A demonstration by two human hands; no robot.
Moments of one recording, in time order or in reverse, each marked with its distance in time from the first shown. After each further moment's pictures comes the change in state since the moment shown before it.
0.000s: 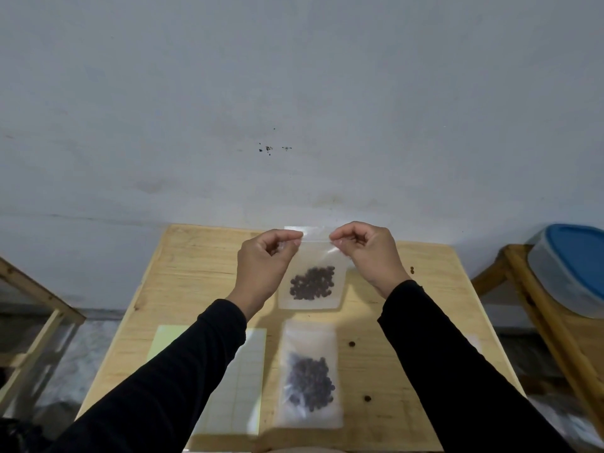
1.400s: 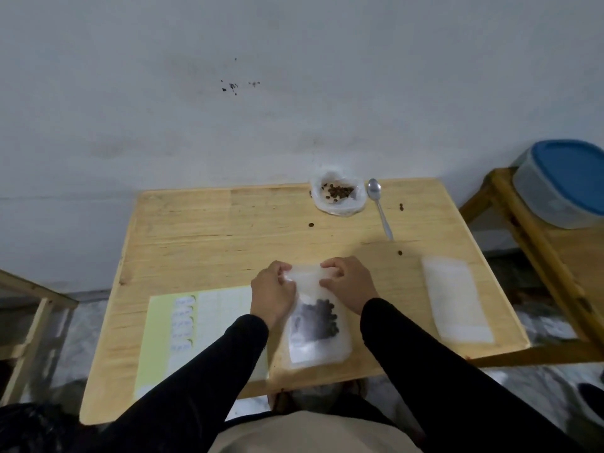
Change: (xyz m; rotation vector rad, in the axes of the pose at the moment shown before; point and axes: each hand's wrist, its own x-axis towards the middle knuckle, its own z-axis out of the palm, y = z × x) left_hand -0.062 -0.117 0.007 0.645 -0.257 -0.246; right_hand -0.074 0.130 0.040 -0.482 -0.106 0.339
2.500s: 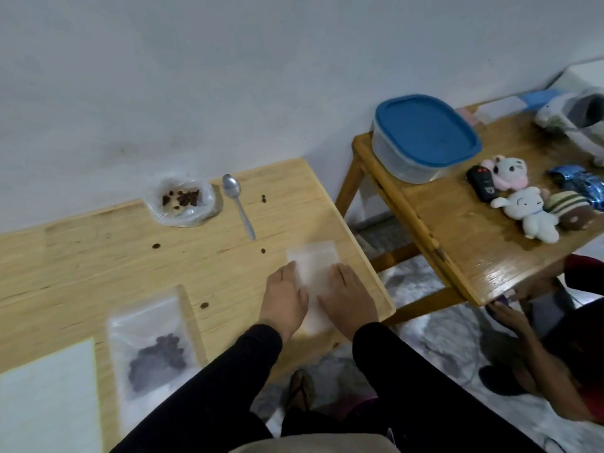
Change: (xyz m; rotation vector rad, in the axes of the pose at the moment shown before) left_hand -0.028 0.141 0.229 0.355 -0.332 0.371; right_hand -0.056 0.205 -0.125 -0.483 0.098 0.199
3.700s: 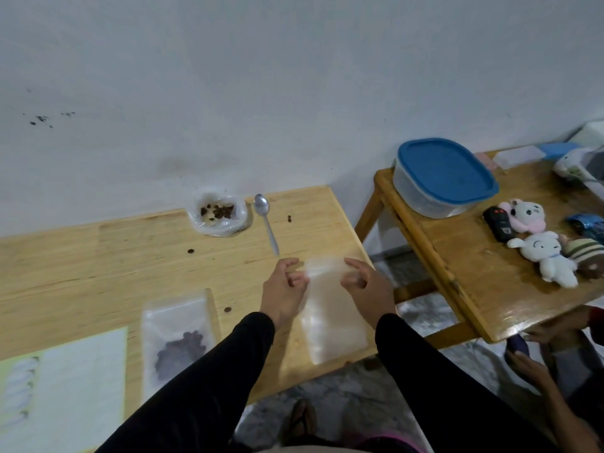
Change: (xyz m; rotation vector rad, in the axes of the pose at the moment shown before) left_hand 0.000 0.001 -0.055 -0.681 0.135 -0.201; right_hand 0.008 -0.013 -0.059 0.775 0.203 0.099
